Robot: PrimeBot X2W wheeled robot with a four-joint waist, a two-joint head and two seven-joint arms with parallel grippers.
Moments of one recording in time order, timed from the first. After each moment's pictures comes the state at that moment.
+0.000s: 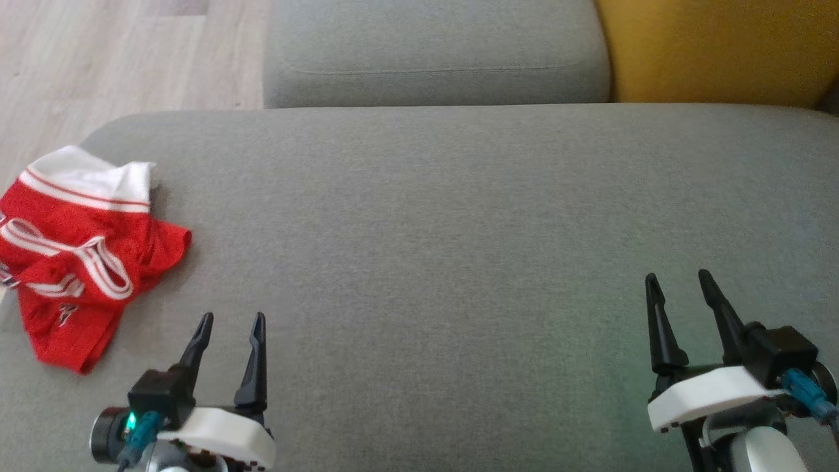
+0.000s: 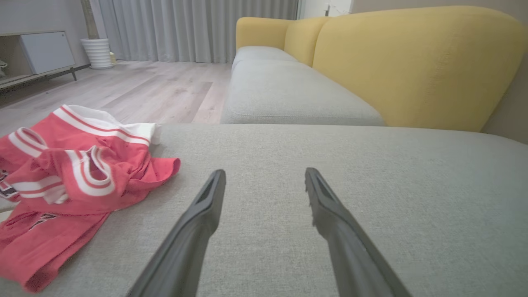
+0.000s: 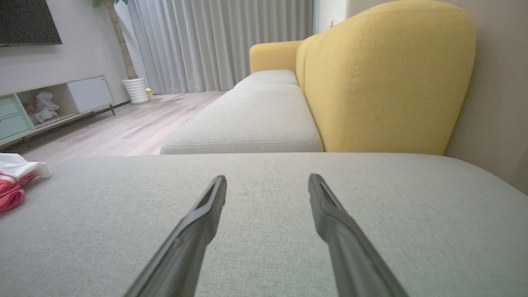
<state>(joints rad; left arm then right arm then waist) 0.06 0.12 -0.17 0.19 -0.18 0.01 -0.25 0.04 -0.05 -0.01 0.12 0.10 0.12 -0.09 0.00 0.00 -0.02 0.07</state>
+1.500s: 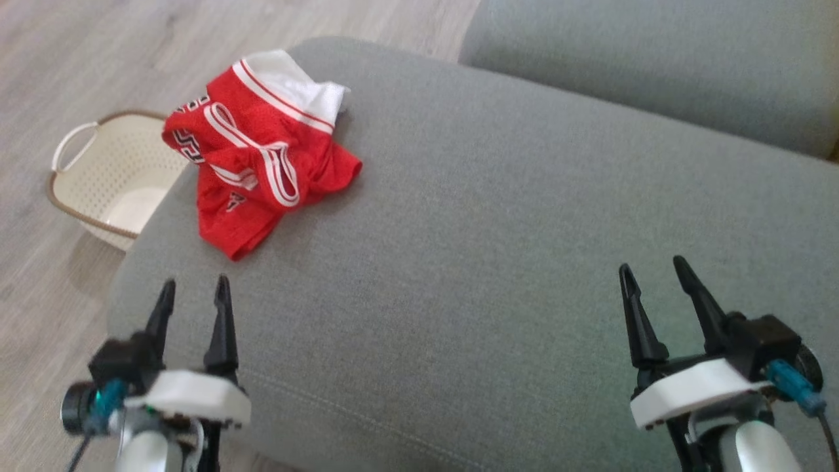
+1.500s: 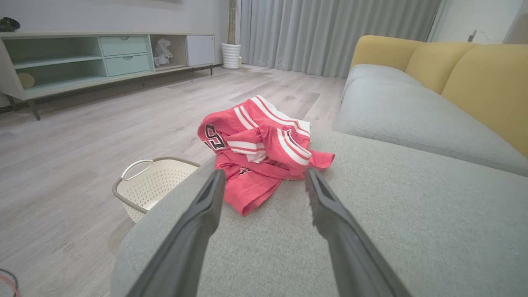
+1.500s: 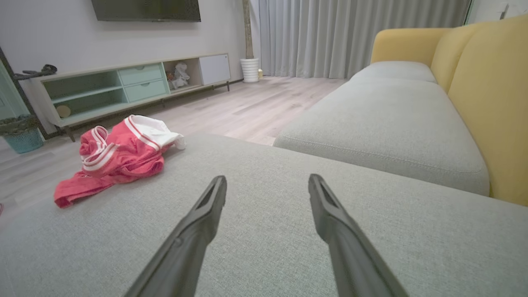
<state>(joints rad) 0.00 0.10 -0.07 0.21 -0.17 0.00 -0.25 0.06 -0.04 0.06 0.00 0.10 0.12 -0.02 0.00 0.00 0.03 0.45</state>
